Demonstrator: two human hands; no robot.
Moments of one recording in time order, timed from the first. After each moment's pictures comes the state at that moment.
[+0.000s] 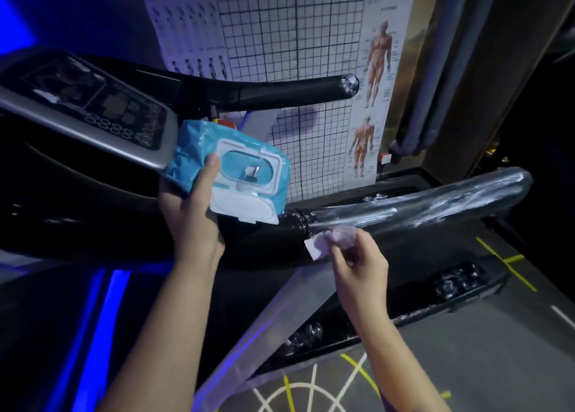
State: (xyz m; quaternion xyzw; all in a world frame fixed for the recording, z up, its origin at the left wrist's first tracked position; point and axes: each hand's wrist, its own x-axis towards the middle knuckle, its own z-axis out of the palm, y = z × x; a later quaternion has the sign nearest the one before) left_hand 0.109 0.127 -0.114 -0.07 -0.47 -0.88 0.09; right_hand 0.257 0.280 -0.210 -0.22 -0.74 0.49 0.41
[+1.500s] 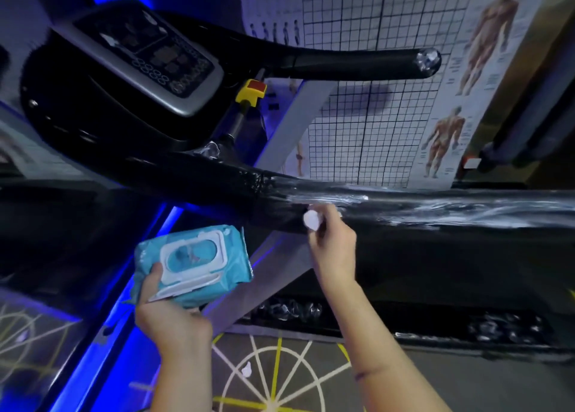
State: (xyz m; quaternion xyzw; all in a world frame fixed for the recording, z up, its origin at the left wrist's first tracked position) left_hand 0.302 0.186 -0.234 0.27 -0.32 -0.86 0.30; right_hand 0.256 0.392 -0.256 -0.10 -0.83 0.49 0.26
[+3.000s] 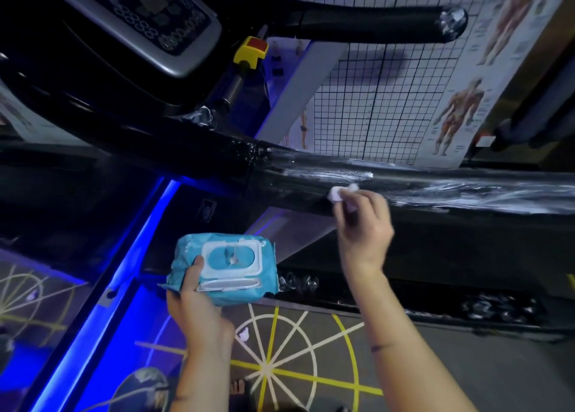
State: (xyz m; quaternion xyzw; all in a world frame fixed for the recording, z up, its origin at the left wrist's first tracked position) left_hand 0.327 0.223 -0.278 0.38 -0.40 -0.81 0.21; right_hand 0.263 0.437 -0.282 -0.05 -0.80 0.38 0.46
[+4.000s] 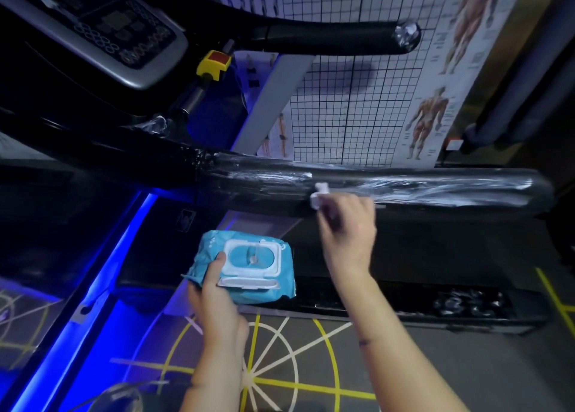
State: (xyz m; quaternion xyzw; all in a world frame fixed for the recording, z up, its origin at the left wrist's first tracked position) left_hand 0.346 0.325 -0.270 0.35 -0.41 -0.83 0.14; right_hand 0.297 0.504 -0.264 0.00 -0.83 0.35 0.43
